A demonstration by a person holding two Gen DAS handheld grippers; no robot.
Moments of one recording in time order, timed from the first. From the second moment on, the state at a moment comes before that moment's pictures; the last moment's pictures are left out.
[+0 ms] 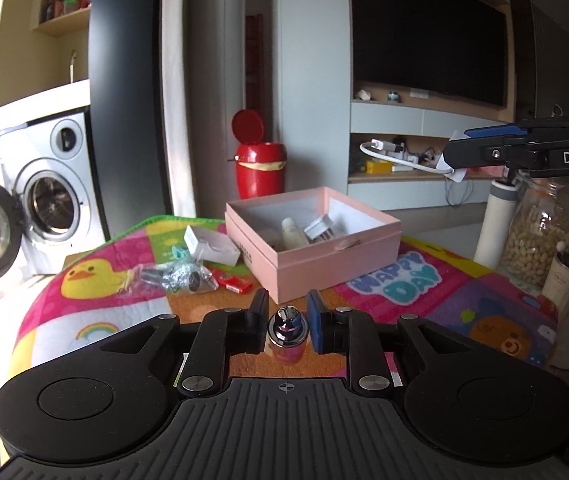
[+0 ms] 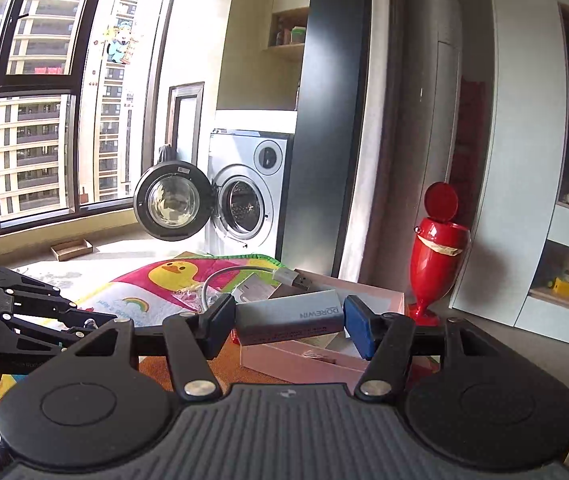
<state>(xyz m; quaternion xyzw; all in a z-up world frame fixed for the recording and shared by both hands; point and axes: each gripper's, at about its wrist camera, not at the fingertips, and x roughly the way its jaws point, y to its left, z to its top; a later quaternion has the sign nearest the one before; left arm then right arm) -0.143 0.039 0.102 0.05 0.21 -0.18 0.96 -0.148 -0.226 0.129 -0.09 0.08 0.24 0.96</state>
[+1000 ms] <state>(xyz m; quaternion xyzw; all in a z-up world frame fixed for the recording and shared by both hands) 0.085 0.040 0.116 -0.12 0.23 -0.18 0.95 -0.007 -0.212 0.071 -0.12 0.15 0.19 0.96</state>
